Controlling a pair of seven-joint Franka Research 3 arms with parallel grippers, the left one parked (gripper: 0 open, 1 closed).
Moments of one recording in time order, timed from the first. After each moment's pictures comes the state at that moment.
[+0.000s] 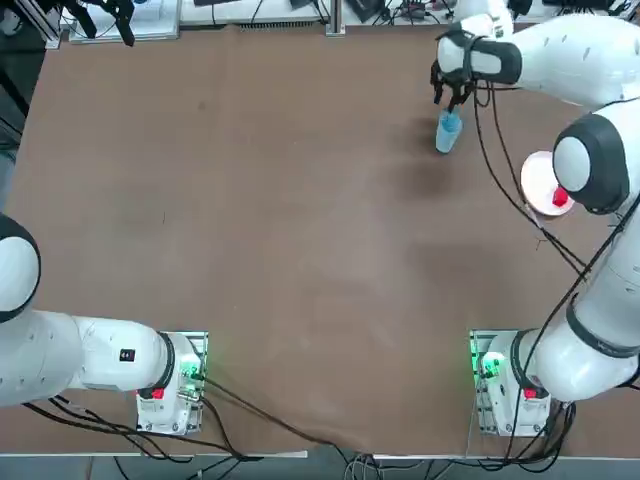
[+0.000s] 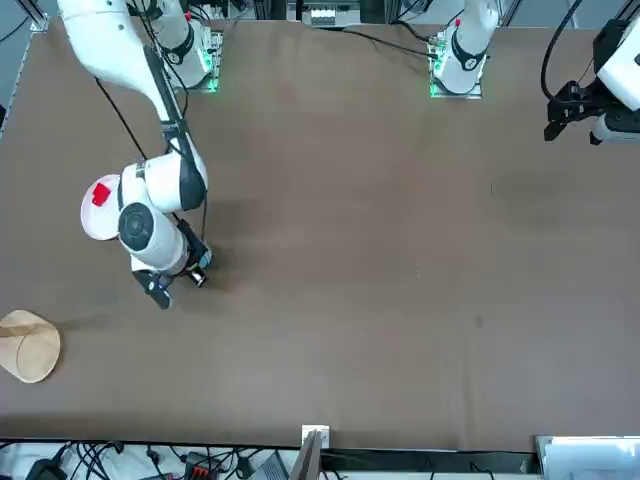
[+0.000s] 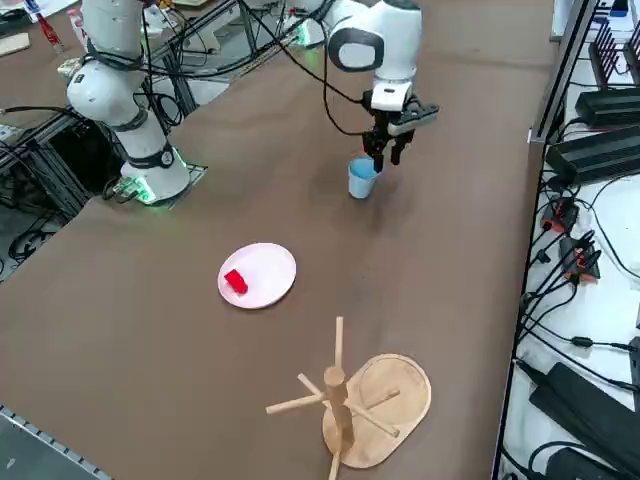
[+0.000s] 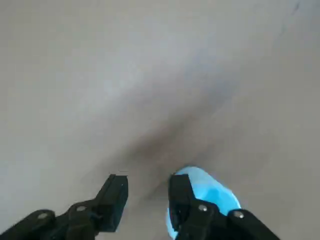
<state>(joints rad) 0.30 0.53 -0.07 -1.65 -0.03 2.15 0.91</state>
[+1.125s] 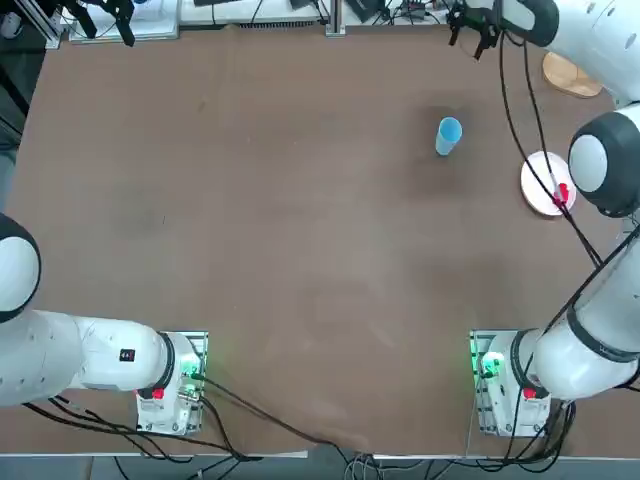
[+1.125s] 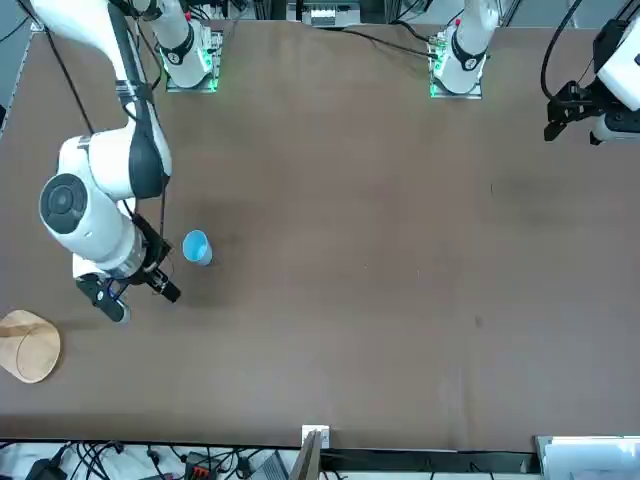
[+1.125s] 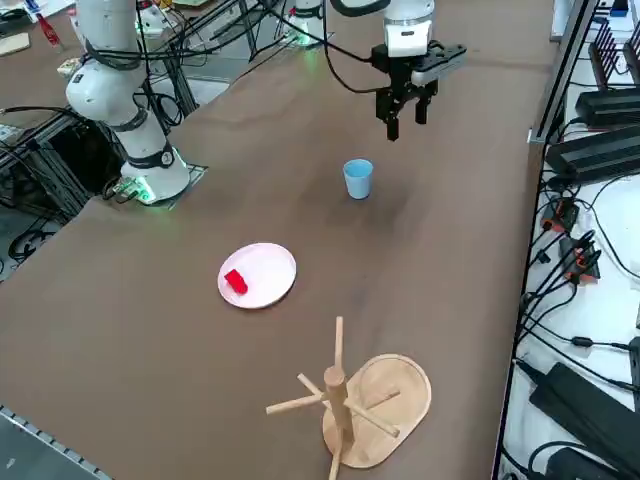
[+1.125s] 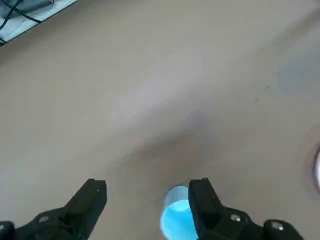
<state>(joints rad) 0.25 0.47 -0.09 -1.47 -0.02 2.00 0.66</state>
